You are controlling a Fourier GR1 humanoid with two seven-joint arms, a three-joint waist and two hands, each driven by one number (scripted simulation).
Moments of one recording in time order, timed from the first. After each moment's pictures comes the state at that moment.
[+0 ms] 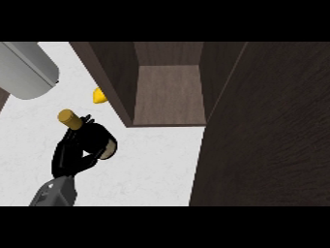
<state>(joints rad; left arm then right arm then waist) -0.31 0.11 0.27 -0.60 0.21 -0.33 -0.75 -0.62 -0.26 0.02 -2.49 -0.08 -0.18 1.03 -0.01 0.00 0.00</state>
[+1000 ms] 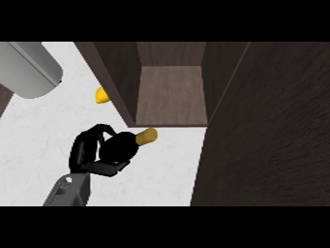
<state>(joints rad) -0.29 0.05 0.12 -0.76 0.03 -0.11 -0.88 -0.63 -0.27 0.01 -2.49 -0.08 -0.18 1.04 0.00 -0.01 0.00</state>
